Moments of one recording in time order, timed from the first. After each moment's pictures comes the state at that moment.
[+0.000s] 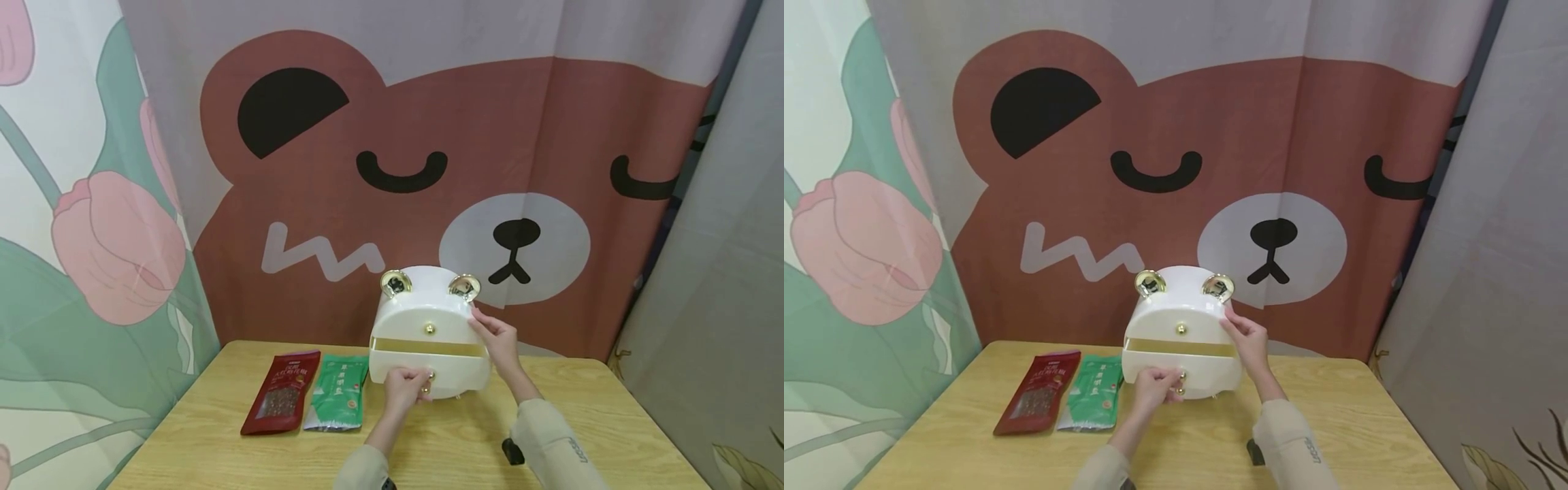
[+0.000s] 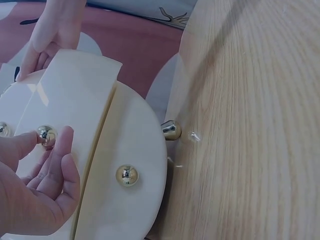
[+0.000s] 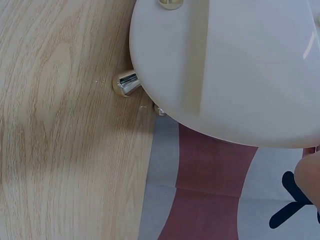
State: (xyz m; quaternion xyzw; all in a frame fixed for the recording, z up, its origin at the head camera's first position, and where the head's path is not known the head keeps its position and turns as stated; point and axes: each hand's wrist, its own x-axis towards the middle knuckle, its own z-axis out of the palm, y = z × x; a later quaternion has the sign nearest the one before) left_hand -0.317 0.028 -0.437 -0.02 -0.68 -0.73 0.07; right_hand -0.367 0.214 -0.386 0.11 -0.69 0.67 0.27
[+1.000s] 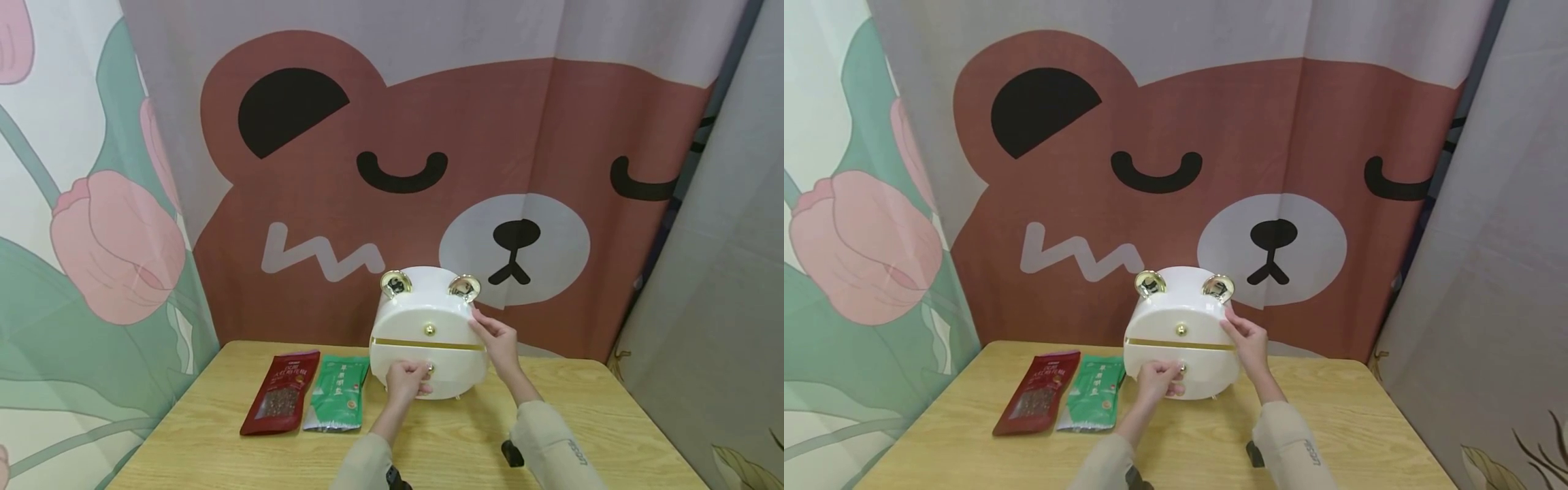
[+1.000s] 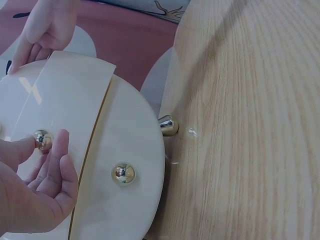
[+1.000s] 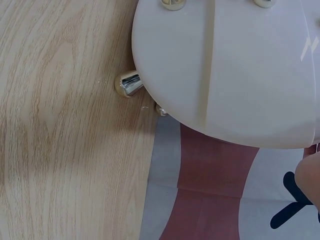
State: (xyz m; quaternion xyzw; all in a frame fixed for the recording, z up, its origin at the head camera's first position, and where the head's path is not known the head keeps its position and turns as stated) left_hand -0.330 0.033 -0.434 -0.01 -0.69 -0.72 0.09; right_hand -0.364 0.214 -0.384 0.09 -0.69 0.67 0.25
